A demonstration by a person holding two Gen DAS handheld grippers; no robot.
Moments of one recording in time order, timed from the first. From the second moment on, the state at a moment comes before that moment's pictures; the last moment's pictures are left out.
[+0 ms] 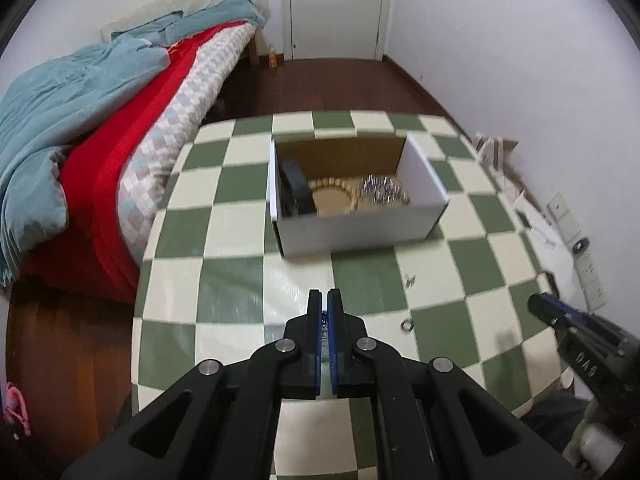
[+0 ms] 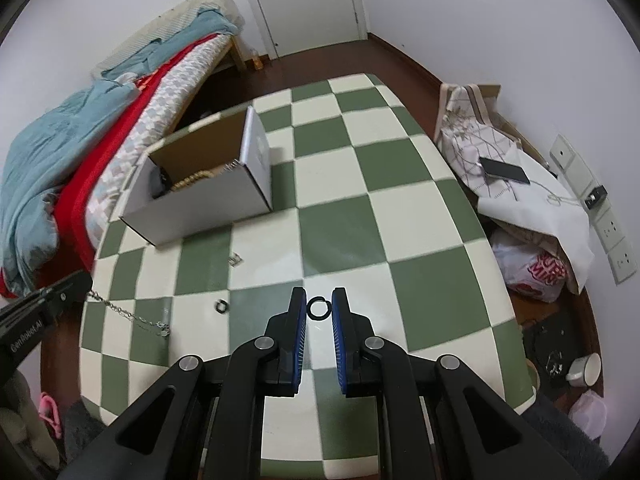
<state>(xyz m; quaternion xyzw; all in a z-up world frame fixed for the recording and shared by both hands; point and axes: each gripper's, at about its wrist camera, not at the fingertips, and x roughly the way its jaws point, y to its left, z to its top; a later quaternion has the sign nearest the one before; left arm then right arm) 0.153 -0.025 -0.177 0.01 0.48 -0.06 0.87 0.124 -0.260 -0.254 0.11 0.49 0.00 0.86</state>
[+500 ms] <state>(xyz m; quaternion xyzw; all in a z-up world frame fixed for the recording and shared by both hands) 0.249 -0.021 -0.110 -0.02 0.44 -0.08 0.89 0.216 -0.221 -0.185 0.10 0.45 0.07 0.89</state>
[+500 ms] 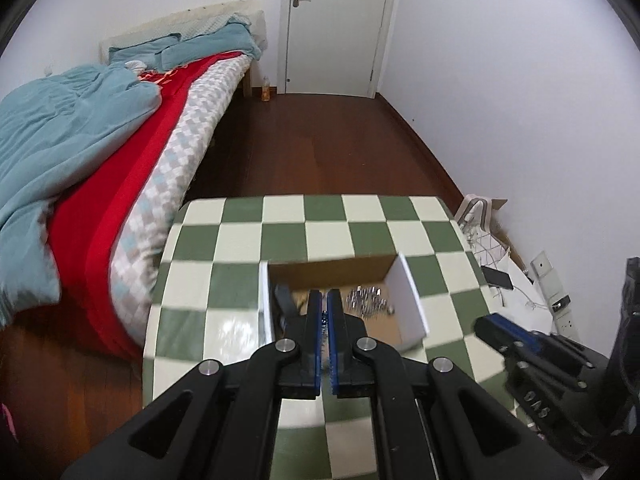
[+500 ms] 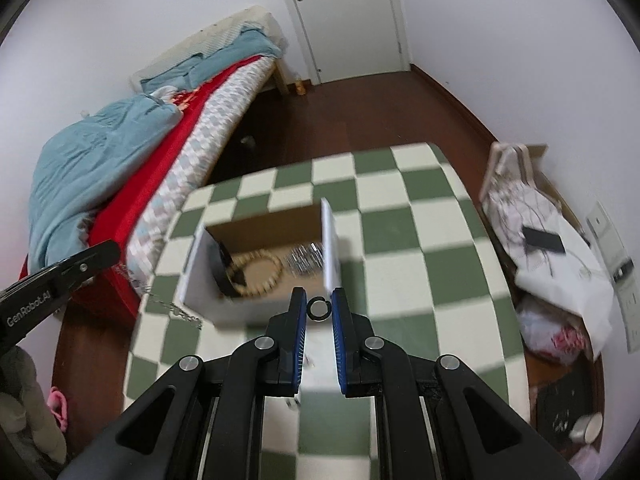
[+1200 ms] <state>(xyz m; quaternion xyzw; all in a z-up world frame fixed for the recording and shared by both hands) 0.346 -0.014 -0.190 -0.01 0.54 -0.06 0.84 0.343 -0.186 -0.265 0.12 0.58 0.10 0.80</state>
